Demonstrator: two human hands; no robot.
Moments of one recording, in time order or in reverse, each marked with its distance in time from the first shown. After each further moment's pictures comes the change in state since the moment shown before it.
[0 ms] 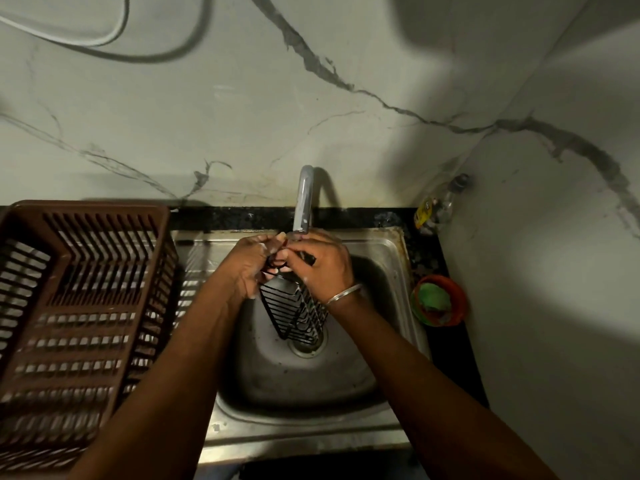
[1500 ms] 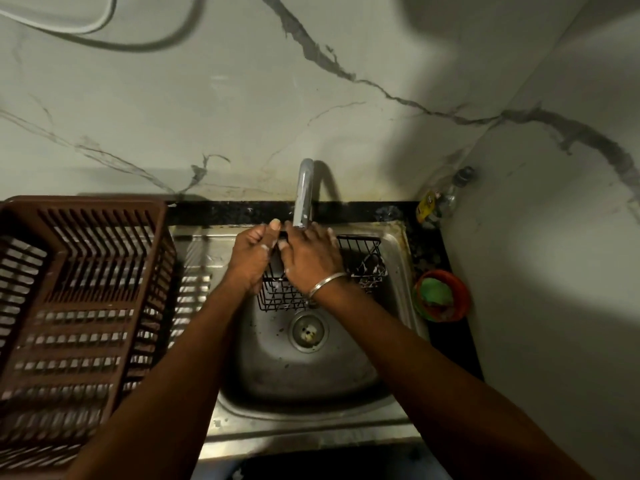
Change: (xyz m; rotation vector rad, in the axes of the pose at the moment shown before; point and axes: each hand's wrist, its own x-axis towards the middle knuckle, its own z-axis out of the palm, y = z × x) left_hand 0.020 -0.027 -0.007 -0.003 -0.015 0.376; right_hand 0.015 -0.010 0.012 -0.375 -0.446 0.248
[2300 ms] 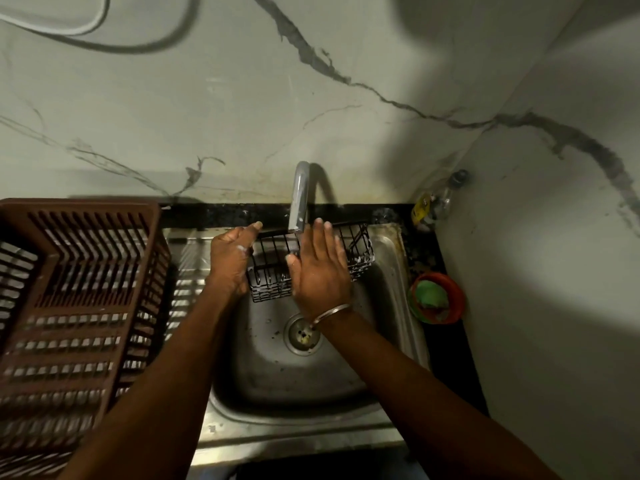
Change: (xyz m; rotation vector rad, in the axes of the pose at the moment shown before) left_hand -0.006 0.015 -0.003 -0.127 0.249 -0.109; right_hand -0.036 0.016 0.022 -0.103 0.327 -0.025
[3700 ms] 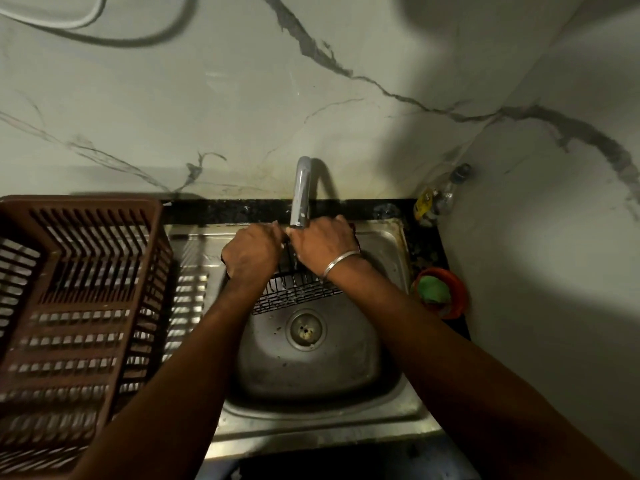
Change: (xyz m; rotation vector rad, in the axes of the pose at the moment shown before) left_hand 0.018 -0.009 0.029 1.401 0.263 0.170; right_hand 0.072 0.003 -0.045 -0.219 -0.355 -0.090
